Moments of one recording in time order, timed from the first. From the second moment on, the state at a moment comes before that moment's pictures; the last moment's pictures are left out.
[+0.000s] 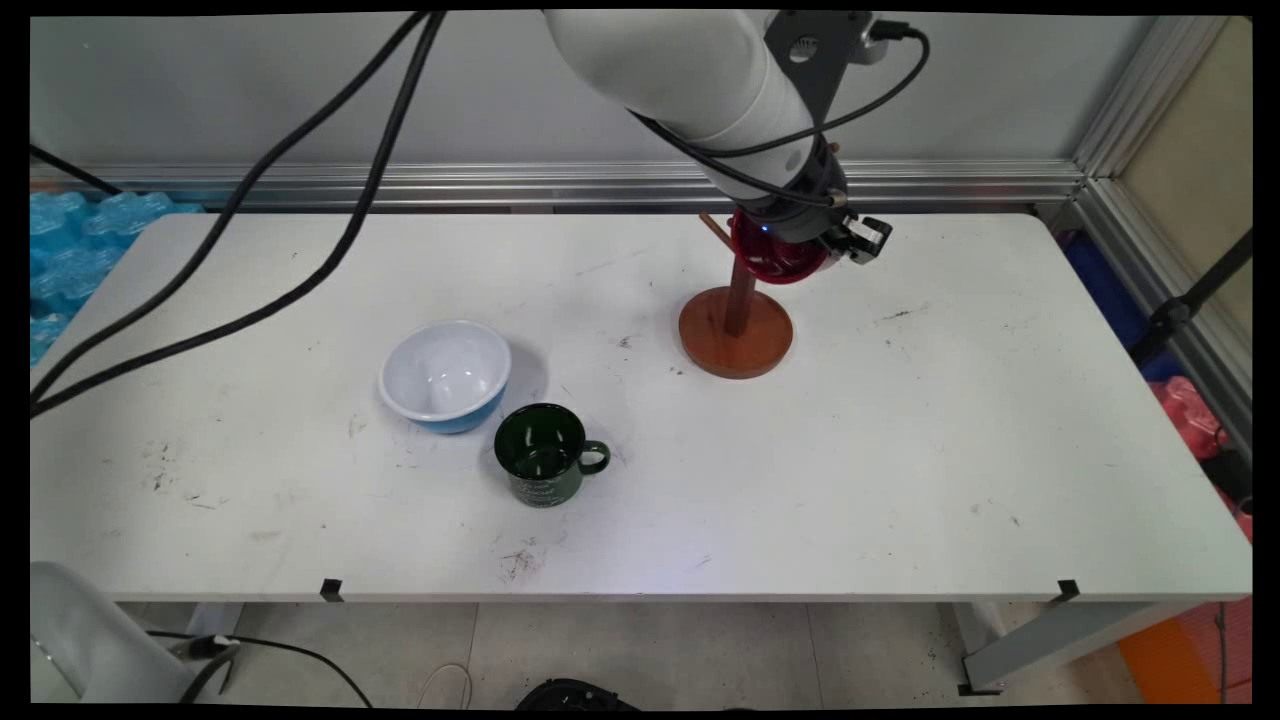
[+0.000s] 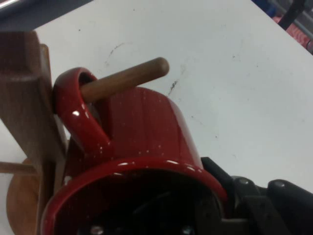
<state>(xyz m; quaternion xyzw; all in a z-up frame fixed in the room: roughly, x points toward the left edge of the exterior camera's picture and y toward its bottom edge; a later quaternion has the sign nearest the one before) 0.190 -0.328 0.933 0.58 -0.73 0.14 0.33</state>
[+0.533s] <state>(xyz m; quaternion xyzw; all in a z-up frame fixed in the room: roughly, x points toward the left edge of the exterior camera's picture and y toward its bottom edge) 0.195 -0.320 0.960 0.56 -0.73 0.14 0.35</state>
